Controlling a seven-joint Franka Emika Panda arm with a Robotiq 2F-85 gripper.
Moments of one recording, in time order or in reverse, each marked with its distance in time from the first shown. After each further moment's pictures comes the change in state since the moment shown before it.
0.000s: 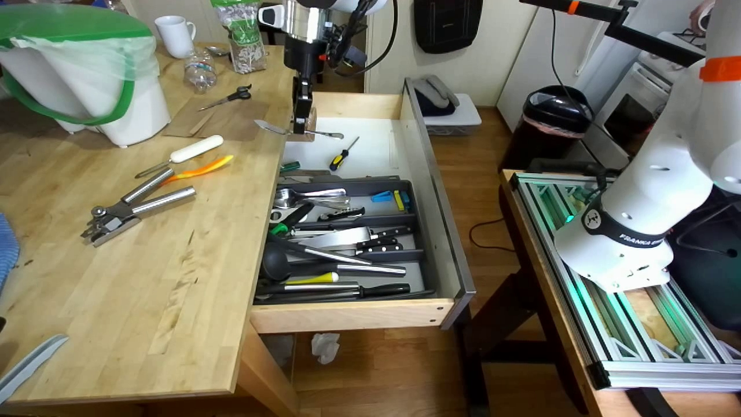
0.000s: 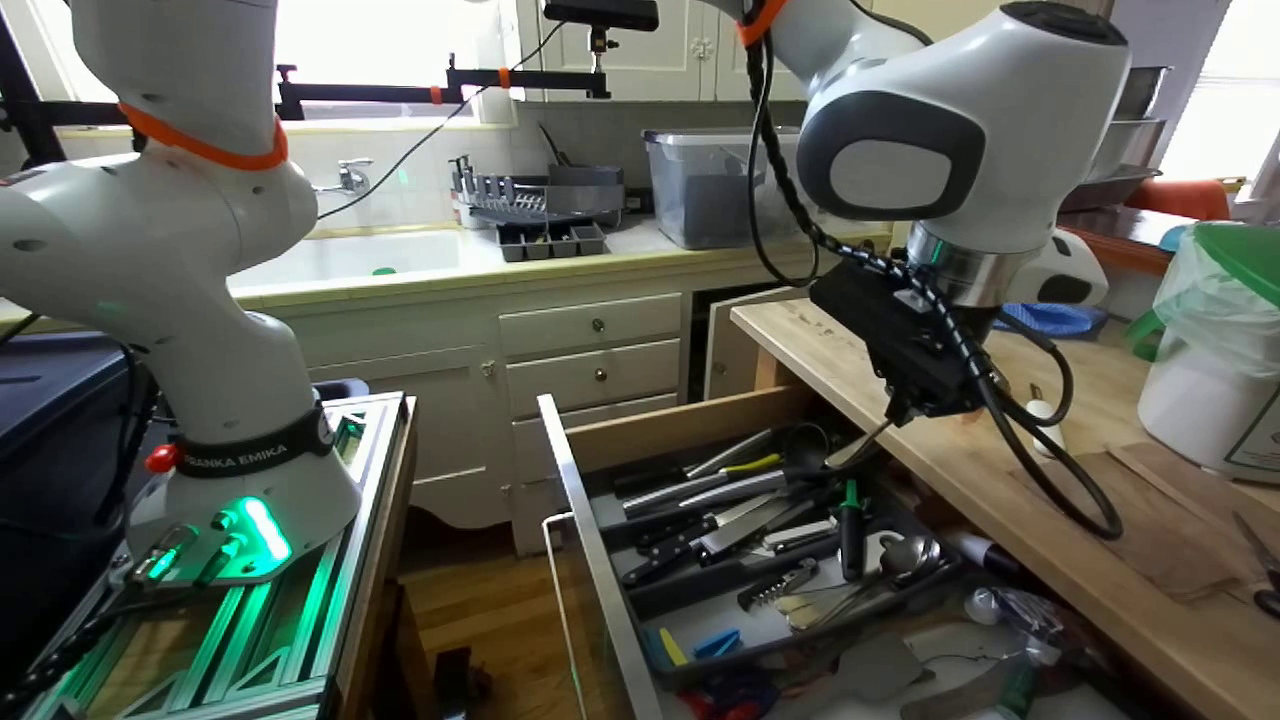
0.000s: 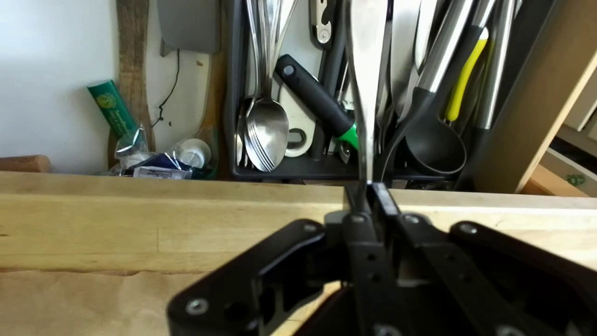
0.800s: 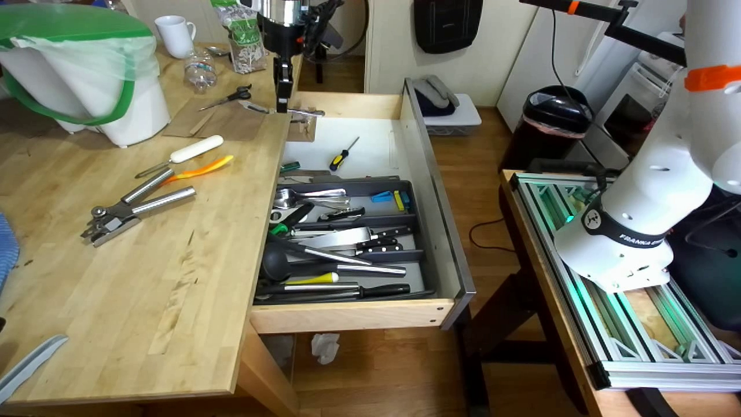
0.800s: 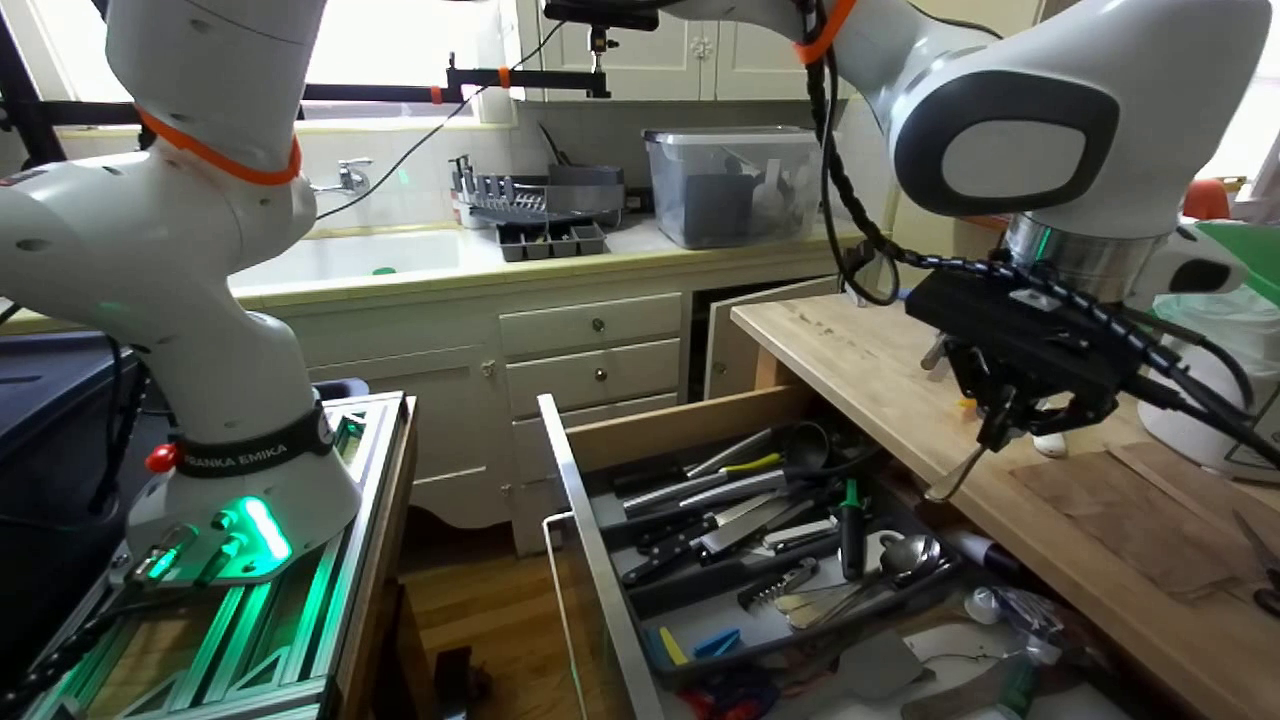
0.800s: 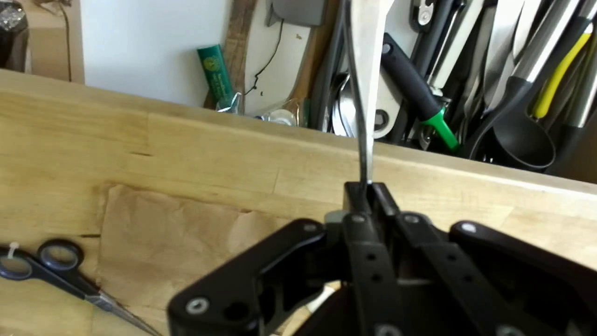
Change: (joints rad) arm 0.014 0.163 -0.053 0.286 -0.124 -0.066 0.002
